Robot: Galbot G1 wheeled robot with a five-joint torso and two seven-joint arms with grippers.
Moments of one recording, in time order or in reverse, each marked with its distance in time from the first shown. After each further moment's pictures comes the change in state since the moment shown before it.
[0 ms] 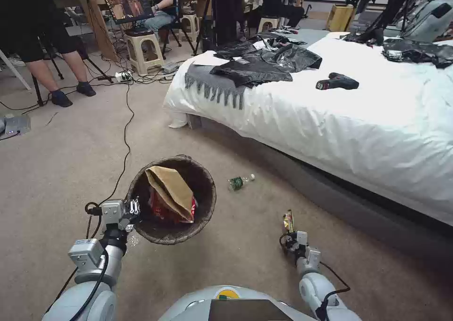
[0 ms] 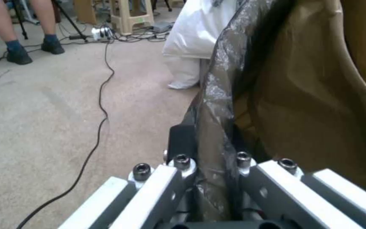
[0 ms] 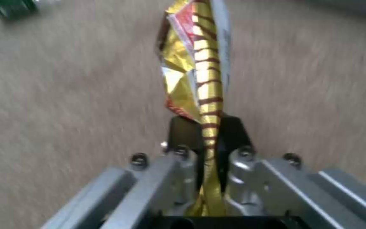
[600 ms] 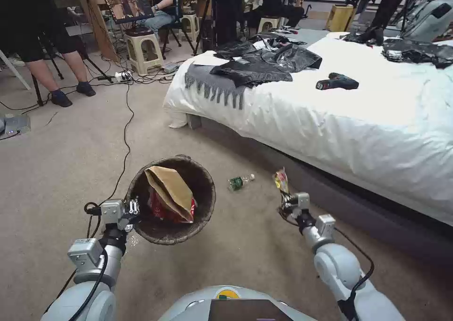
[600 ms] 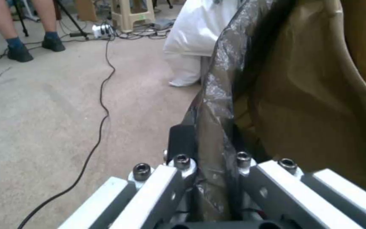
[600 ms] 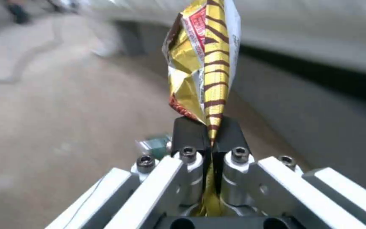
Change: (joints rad) left arm 0.002 0.001 -0.004 -0.008 -0.003 0.021 -0.006; right arm -0.036 -0.113 0.077 0.547 -0.017 -0.207 -0.171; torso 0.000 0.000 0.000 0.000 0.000
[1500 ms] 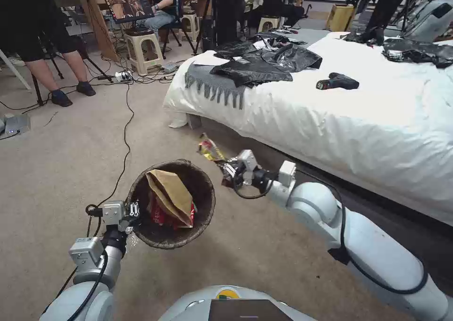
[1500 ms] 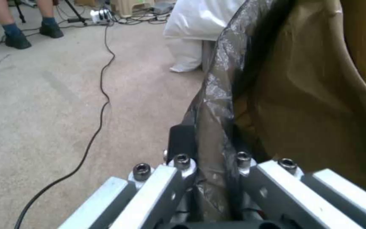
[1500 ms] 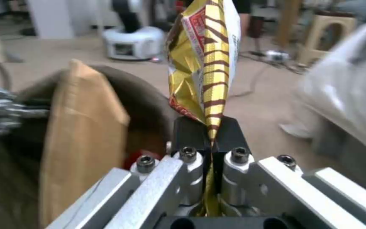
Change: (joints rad) left arm 0.003 0.007 0.000 -0.007 0.001 0.061 -0.007; right arm 0.703 -0.262 -0.580 0.148 0.234 -0.190 -0.186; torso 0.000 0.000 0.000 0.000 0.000
